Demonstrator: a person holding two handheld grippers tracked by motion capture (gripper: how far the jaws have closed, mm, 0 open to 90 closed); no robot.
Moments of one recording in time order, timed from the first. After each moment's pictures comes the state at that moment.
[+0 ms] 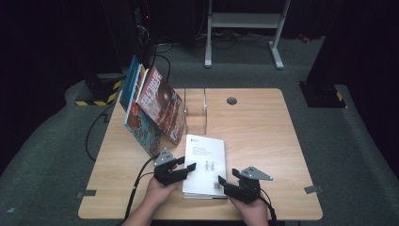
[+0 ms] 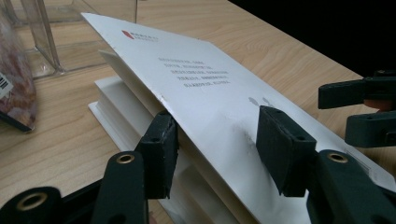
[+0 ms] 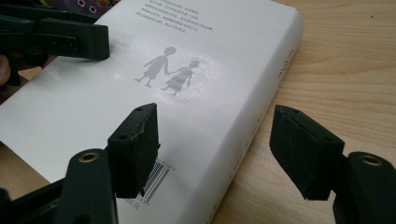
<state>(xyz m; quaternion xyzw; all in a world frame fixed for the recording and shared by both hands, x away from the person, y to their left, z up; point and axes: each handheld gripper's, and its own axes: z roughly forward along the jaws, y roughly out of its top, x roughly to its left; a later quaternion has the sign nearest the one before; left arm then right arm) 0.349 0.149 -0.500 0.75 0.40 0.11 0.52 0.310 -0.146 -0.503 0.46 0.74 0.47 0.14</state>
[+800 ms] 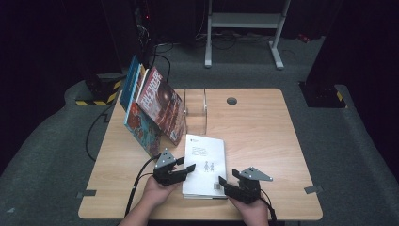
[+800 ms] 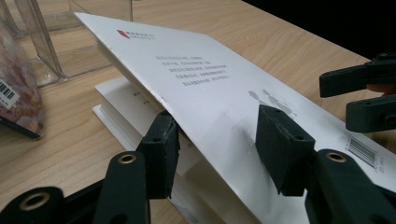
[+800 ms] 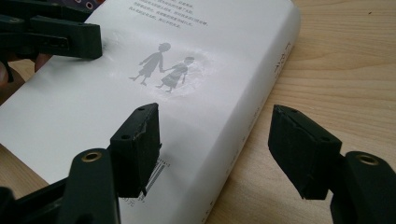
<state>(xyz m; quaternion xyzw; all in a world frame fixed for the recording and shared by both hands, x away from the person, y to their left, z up) 0.345 0.149 -0.496 0.77 0.37 0.14 0.51 0.308 -0.146 -0.505 0.46 0.74 0.46 0.14</state>
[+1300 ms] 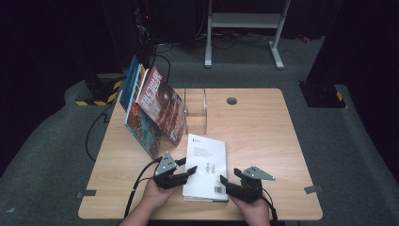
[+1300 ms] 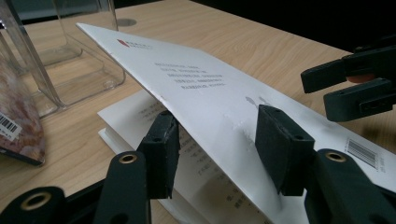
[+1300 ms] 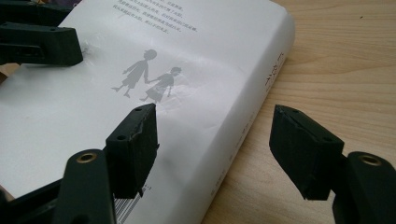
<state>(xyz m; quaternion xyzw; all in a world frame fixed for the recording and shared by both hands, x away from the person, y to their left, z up) 0.332 0.145 -0.490 0.77 0.32 0.17 0.52 0.311 -0.152 -0.503 0.47 0.74 0.47 0.14</state>
